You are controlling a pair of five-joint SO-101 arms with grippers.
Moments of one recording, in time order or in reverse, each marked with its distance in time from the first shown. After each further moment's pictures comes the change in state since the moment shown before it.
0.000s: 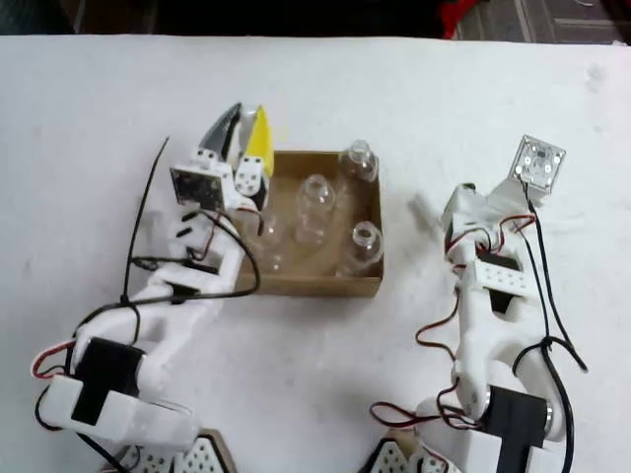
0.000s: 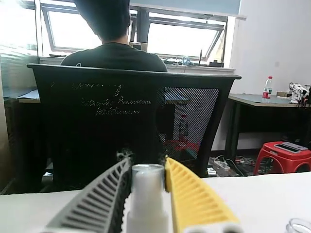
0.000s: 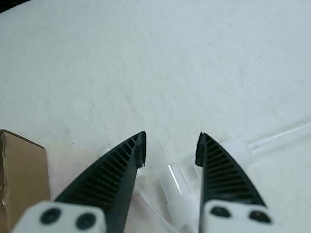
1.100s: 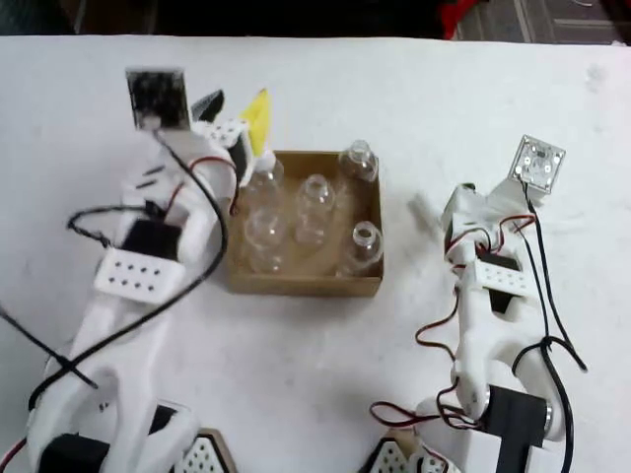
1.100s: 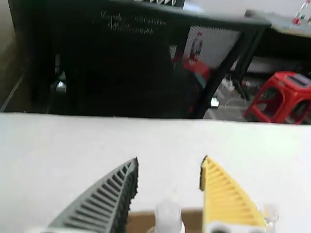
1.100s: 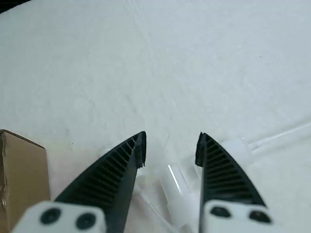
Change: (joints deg) left arm -2.0 -28.0 -23.5 78.0 7.4; right arm 0.0 0.0 0.0 0.0 0.0
